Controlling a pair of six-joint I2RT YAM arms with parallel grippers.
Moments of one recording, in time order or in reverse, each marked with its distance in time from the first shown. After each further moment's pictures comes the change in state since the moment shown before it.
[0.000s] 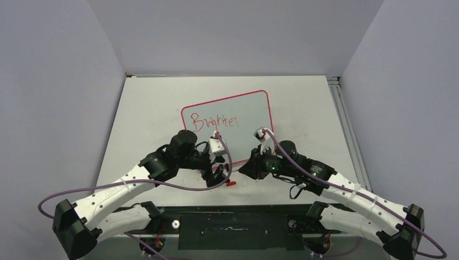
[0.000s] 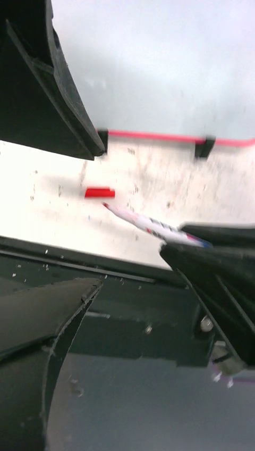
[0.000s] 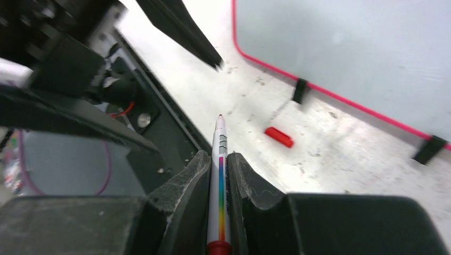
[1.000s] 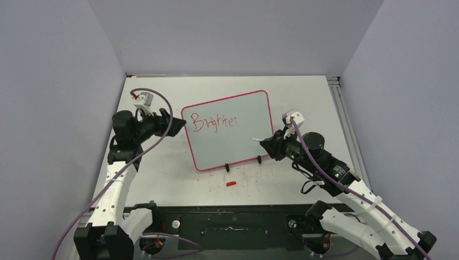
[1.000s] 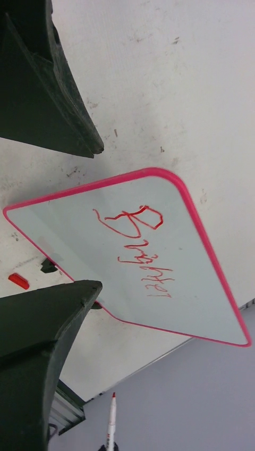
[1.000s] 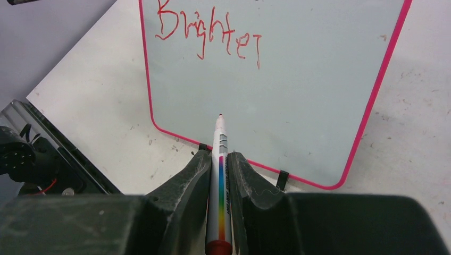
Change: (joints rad) left arm 0.863 -0.059 -0.031 0.249 0.084 -0.421; right arm -0.204 -0.128 0.107 -0.092 0.218 -0.237
